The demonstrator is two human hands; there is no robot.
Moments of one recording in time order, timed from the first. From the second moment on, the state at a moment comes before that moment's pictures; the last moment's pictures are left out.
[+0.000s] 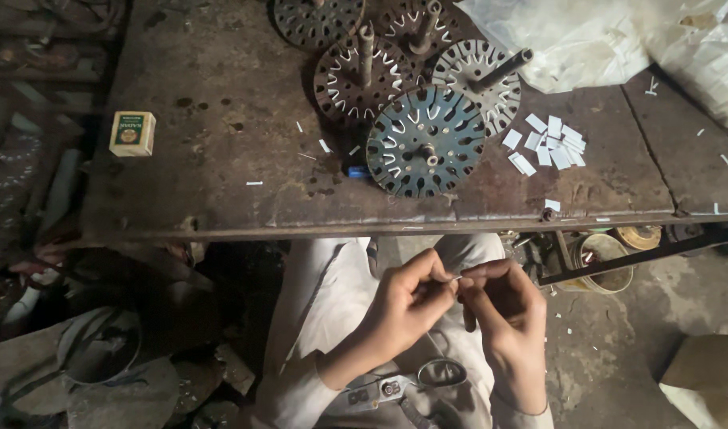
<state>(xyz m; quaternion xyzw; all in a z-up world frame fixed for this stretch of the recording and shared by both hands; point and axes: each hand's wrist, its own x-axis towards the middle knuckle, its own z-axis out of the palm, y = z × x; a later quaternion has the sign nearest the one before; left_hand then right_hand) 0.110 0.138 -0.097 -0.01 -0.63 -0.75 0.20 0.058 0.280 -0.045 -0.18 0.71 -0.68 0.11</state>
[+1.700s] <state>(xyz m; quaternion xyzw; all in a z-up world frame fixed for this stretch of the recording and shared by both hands) 0.022 0.033 -0.028 0.01 -0.76 -0.41 0.51 -0.084 0.170 0.028 -0.47 0.70 -0.38 -0.37</state>
